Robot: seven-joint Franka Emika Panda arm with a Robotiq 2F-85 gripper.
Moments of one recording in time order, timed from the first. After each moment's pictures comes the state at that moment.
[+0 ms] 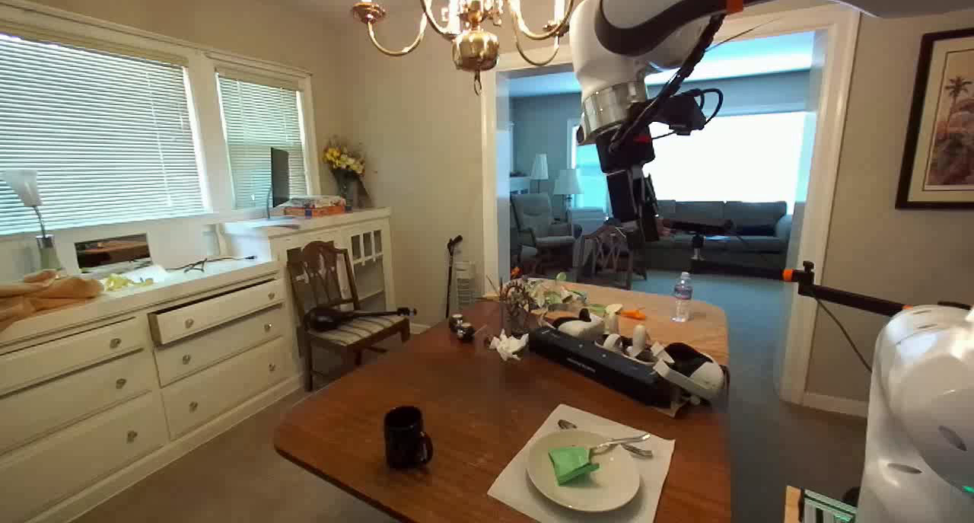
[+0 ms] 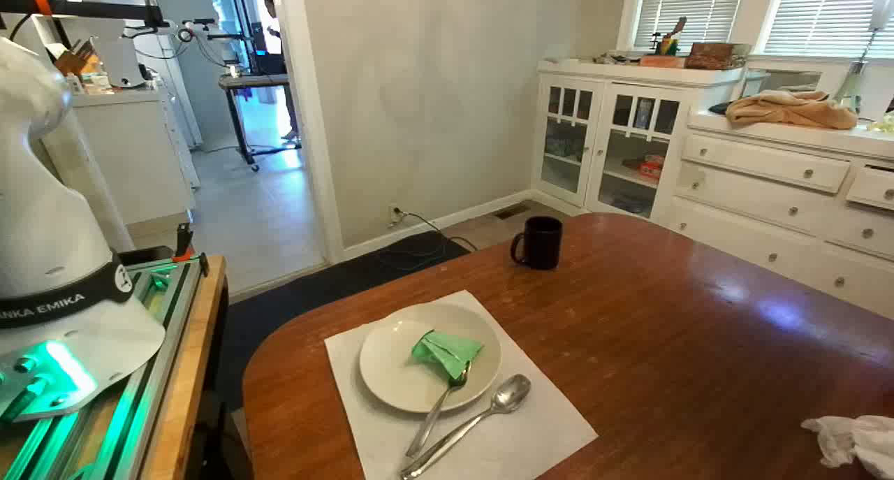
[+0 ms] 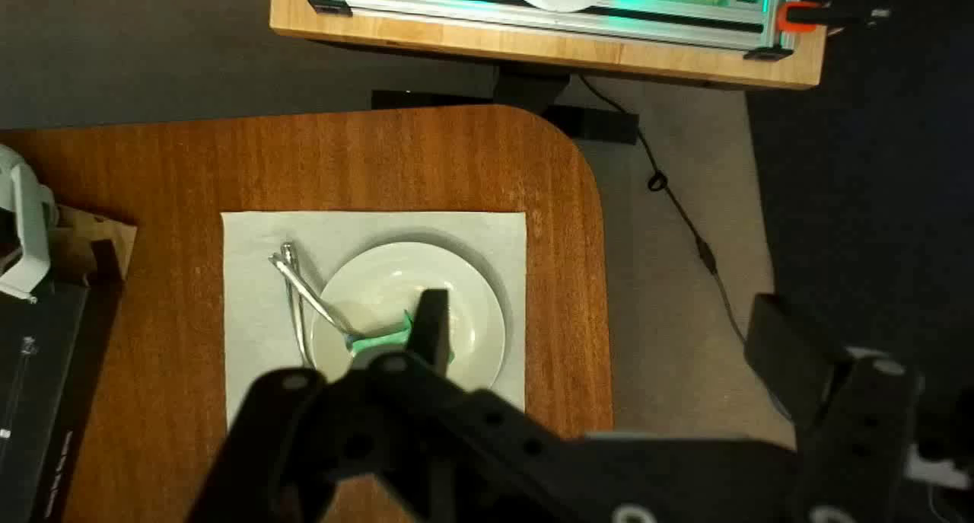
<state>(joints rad) -0.01 -0.57 -0.08 -2.17 -0.05 1.35 -0.16</state>
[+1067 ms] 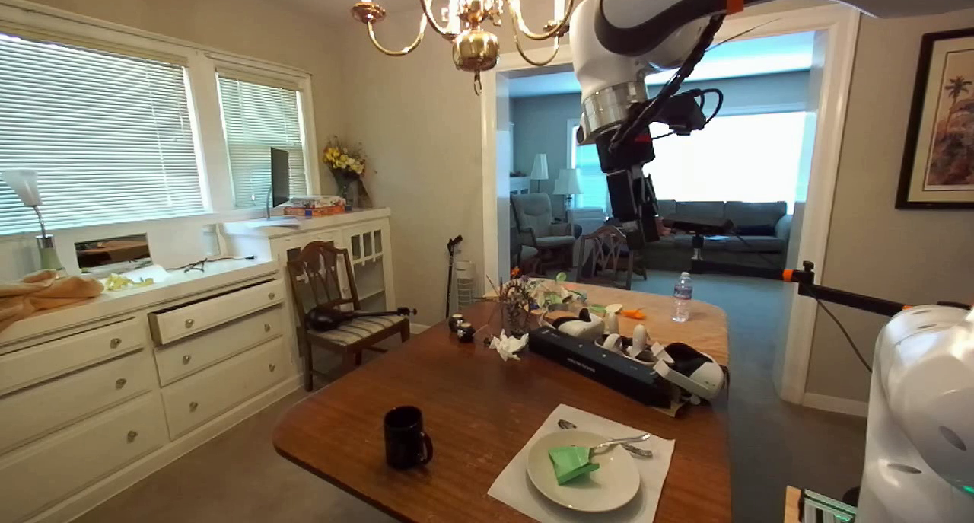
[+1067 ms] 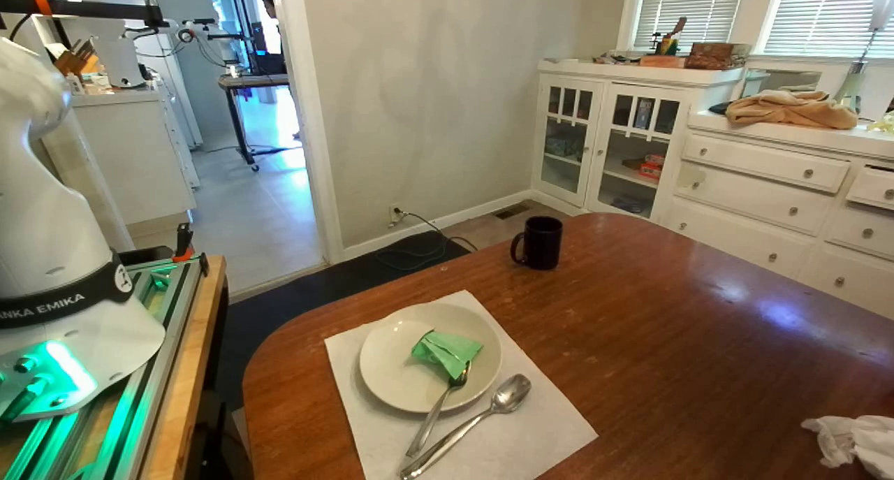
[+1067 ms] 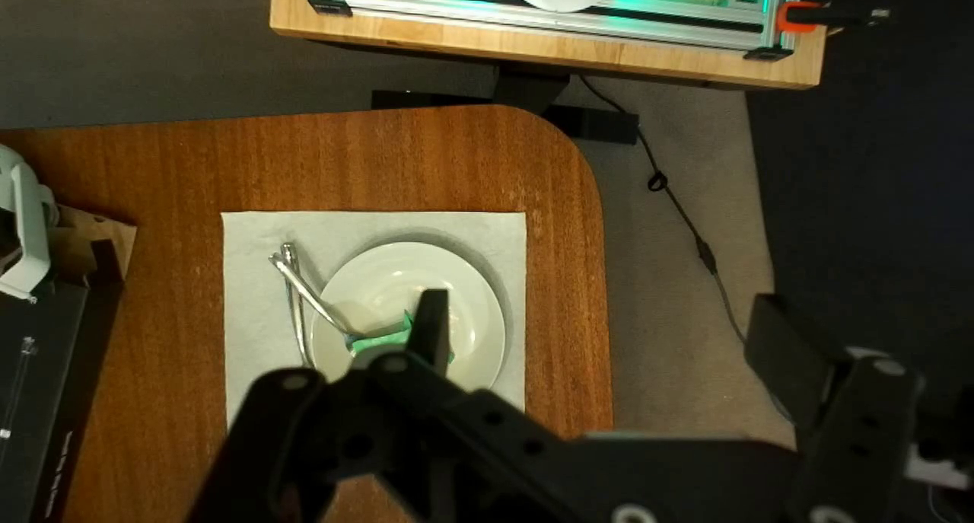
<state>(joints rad) -0.01 -0.57 -0.08 -2.17 -0.05 1.35 -0.16</state>
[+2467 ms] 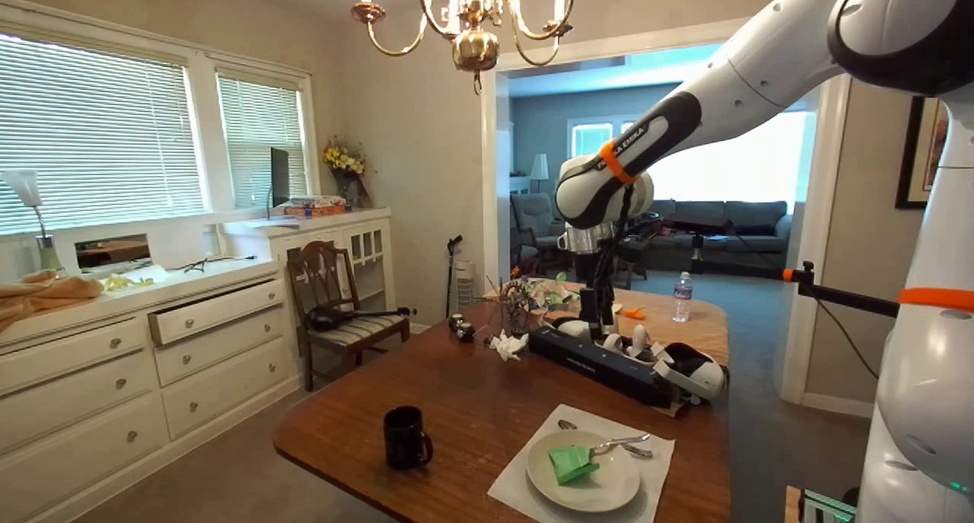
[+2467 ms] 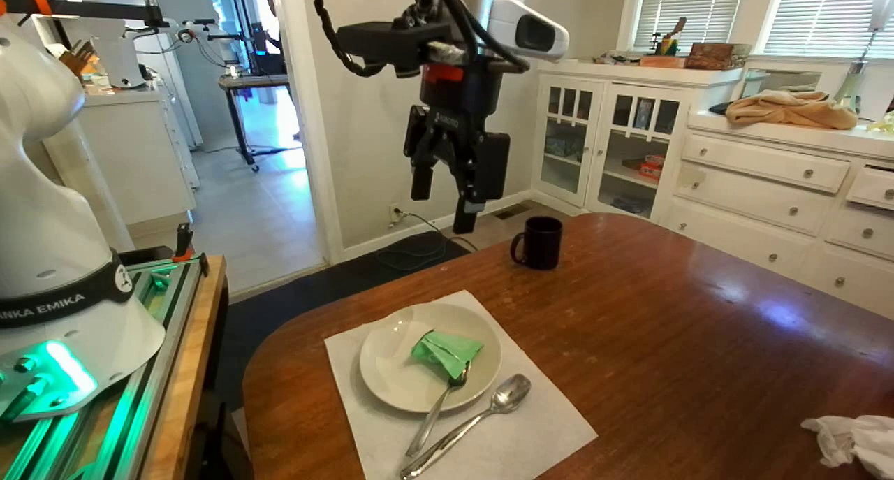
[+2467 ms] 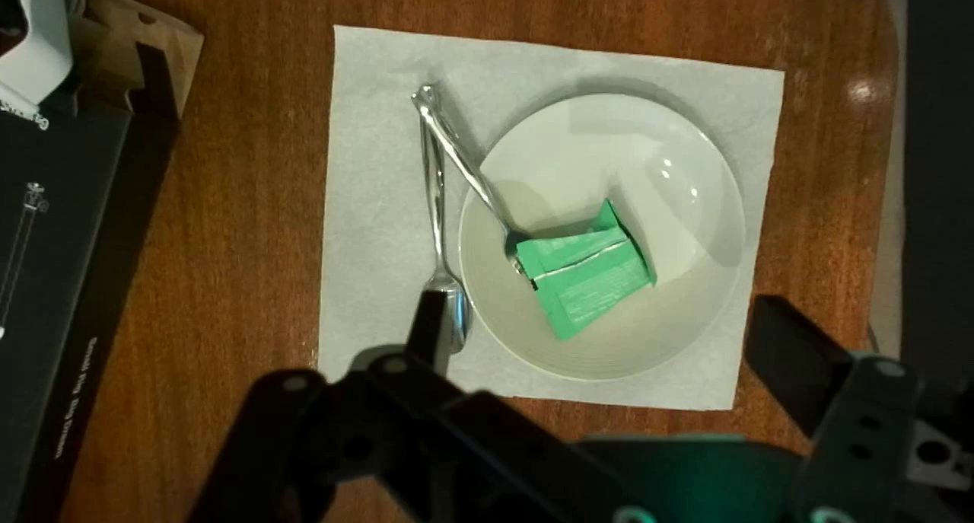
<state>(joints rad) -0.14 -0.08 -0.25 -2.27 -0.11 2.03 -0.51</state>
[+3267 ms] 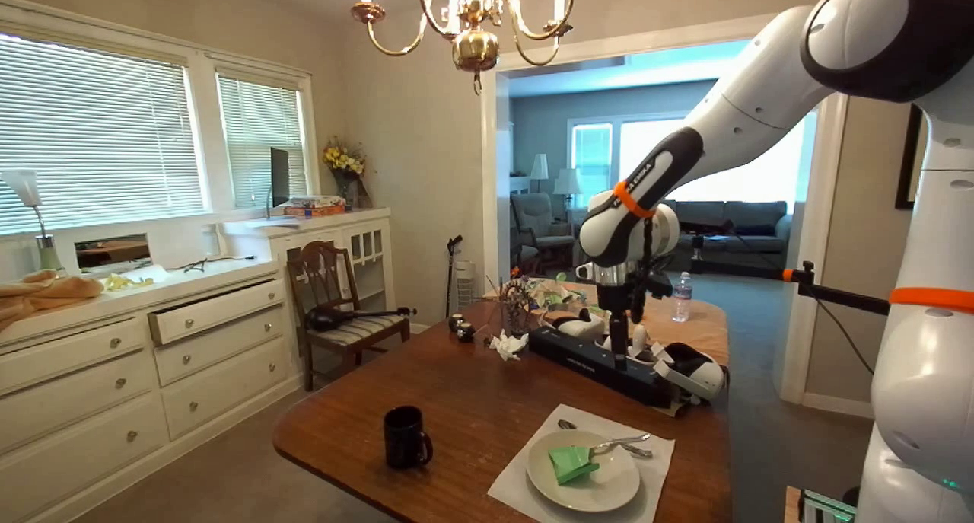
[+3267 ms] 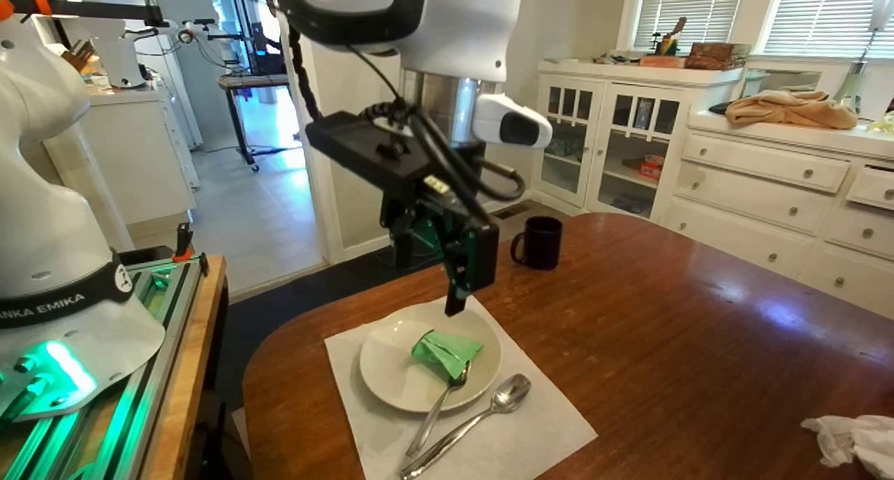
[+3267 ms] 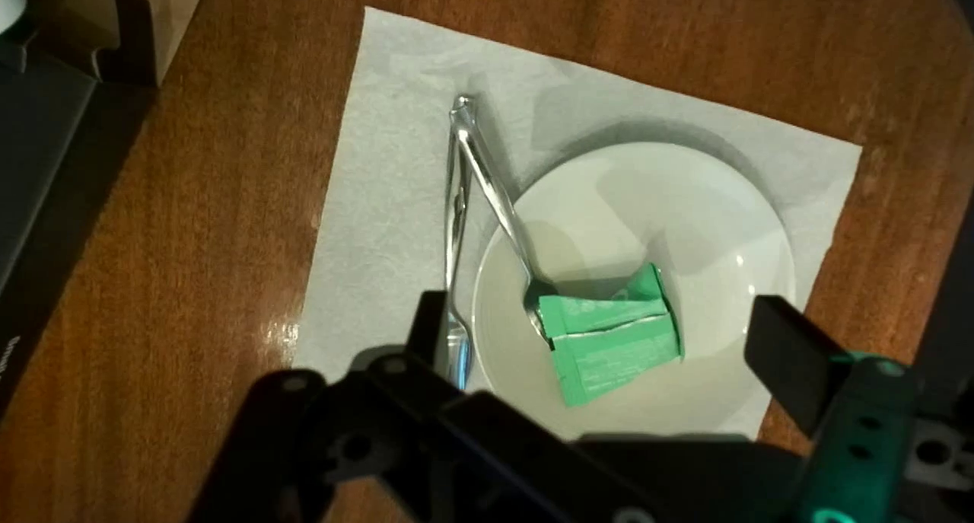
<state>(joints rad) -0.21 -0.03 -0.29 -2.41 -0.08 2.27 -0.80</state>
